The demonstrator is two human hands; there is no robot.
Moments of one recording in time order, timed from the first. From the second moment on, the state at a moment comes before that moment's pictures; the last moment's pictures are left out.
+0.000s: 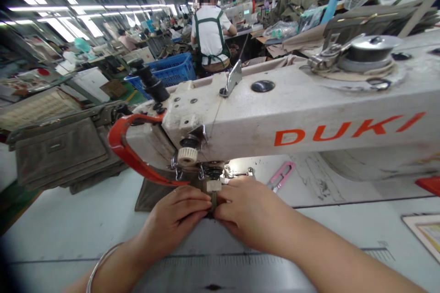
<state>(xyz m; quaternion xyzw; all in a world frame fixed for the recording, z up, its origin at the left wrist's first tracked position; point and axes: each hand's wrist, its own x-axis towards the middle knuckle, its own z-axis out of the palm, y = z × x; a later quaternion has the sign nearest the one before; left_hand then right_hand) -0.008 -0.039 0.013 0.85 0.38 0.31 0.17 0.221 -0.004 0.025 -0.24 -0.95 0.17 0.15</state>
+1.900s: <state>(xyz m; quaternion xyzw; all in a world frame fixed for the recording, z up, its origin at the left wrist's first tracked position) -0.007 -0.028 0.004 0.87 0.37 0.31 0.09 0.217 -0.004 0.025 -0.31 -0.93 0.16 0.11</state>
